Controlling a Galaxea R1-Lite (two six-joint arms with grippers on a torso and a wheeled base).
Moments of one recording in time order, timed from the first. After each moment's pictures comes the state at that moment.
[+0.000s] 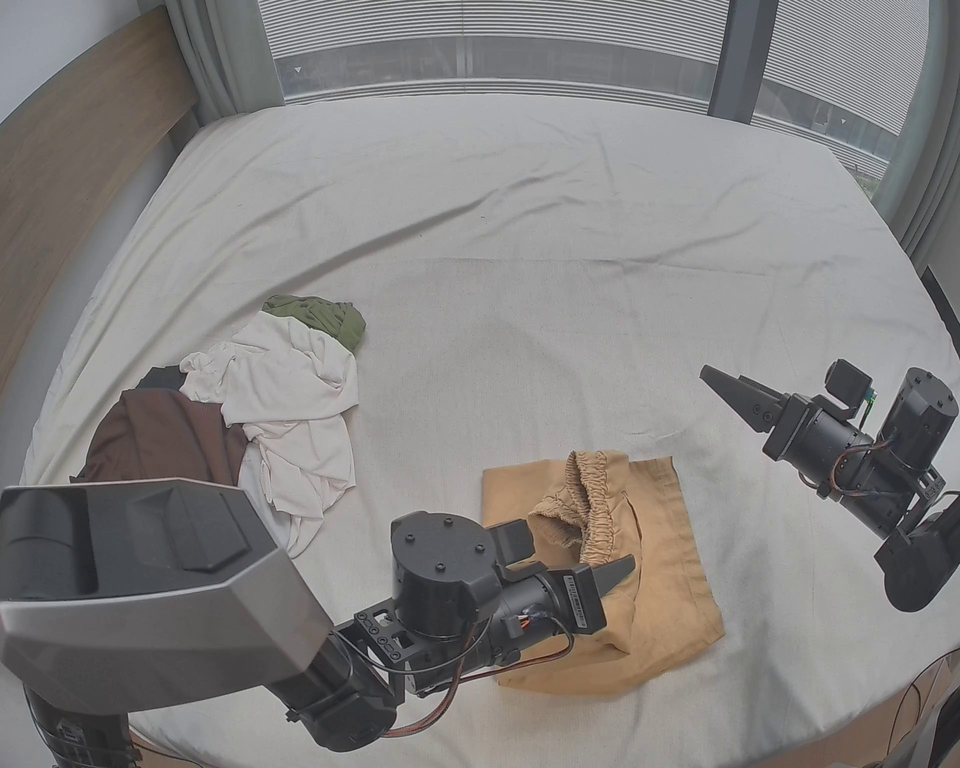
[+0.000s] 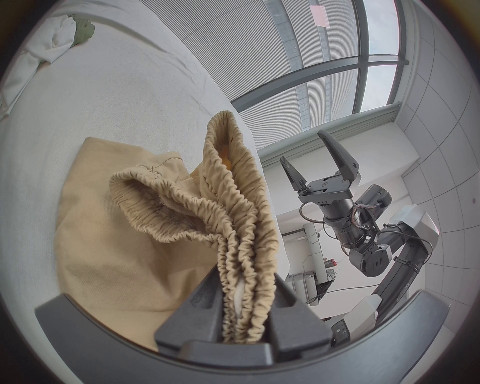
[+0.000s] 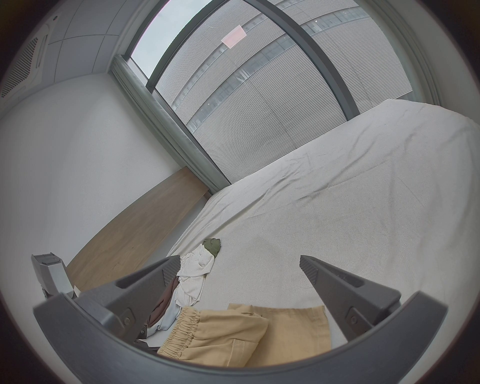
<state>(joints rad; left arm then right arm) -0.88 2.22 -0.75 -1.30 -0.17 -0.76 0.24 1.77 -0.44 -1.42 0.34 0.44</state>
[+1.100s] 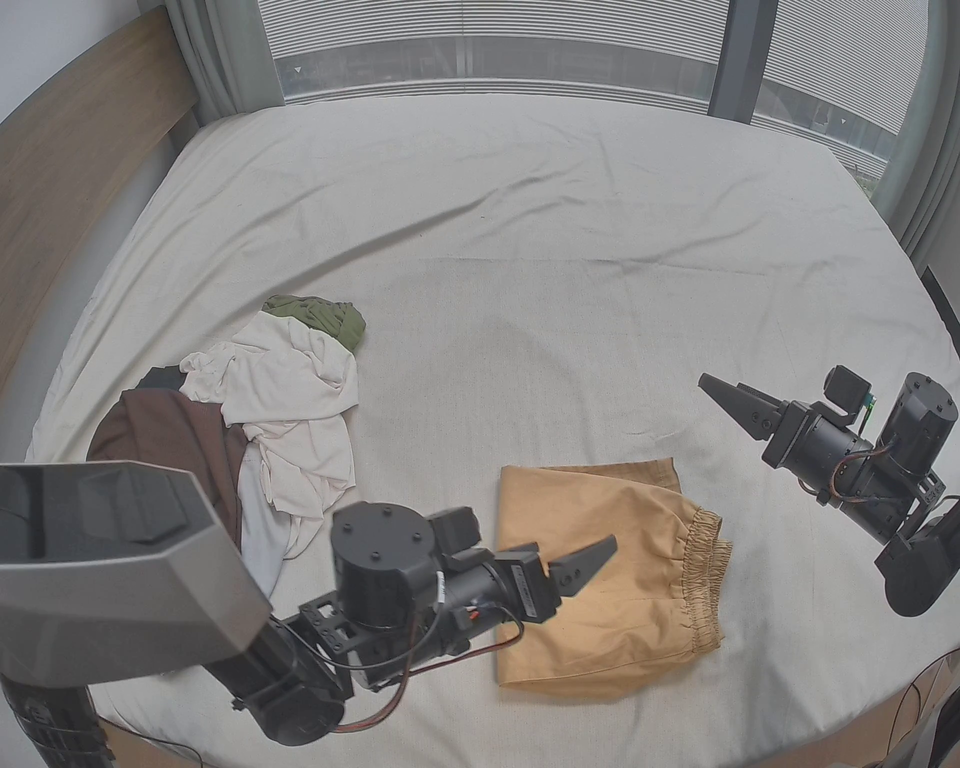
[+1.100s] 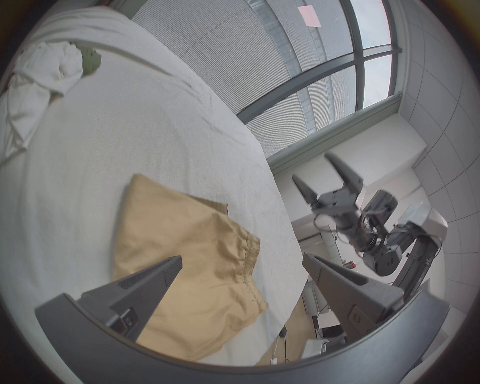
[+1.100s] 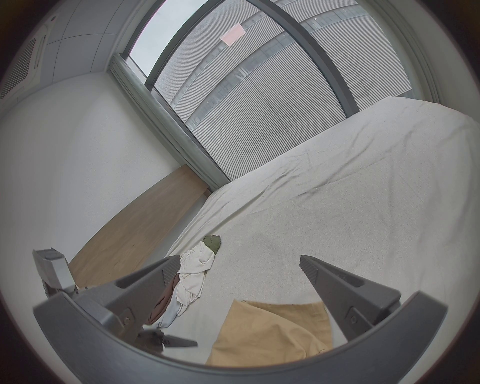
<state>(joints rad) -0.79 2.10 -0.61 -1.34 -0.10 -0.66 0.25 1.76 -0.42 -1.41 0.34 0.44</state>
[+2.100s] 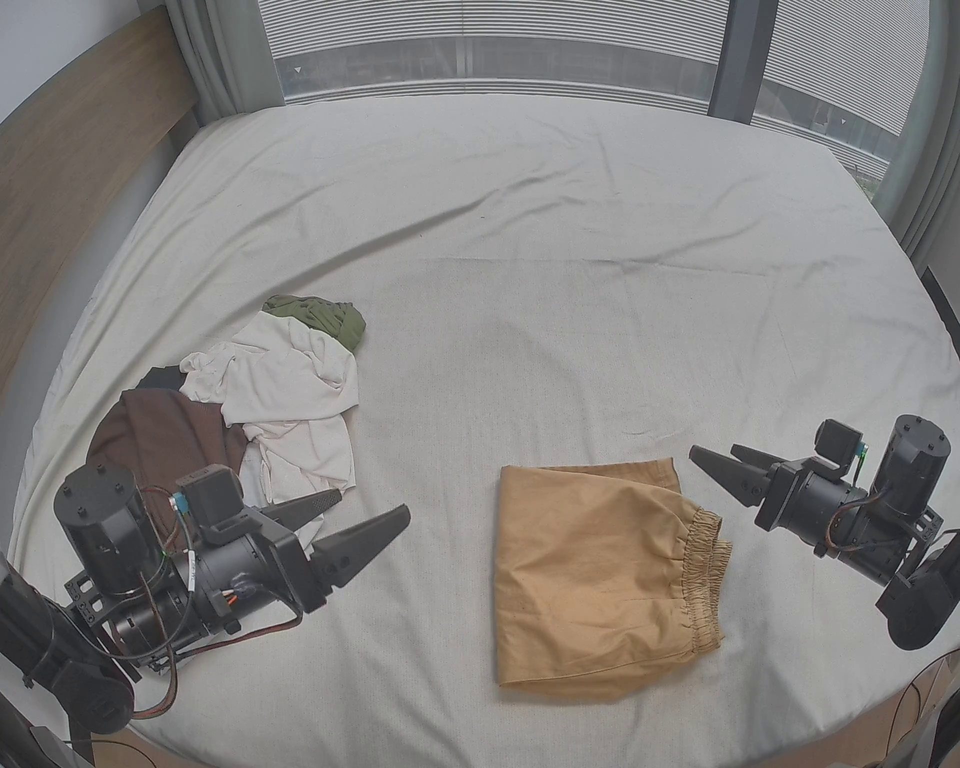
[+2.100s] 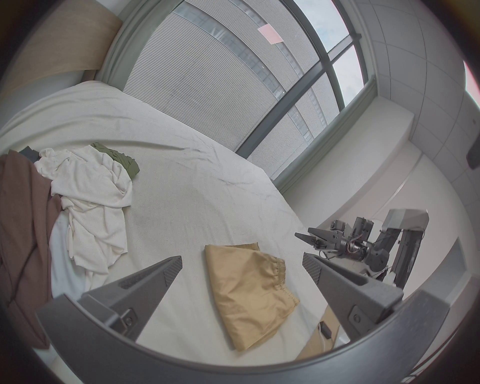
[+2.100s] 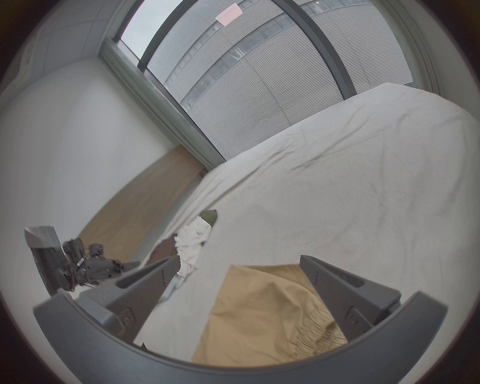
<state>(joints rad) -0.49 1.68 -0.21 -1.35 -0.27 -0.35 0.27 1.77 -0.27 -1.37 0.33 0.37</state>
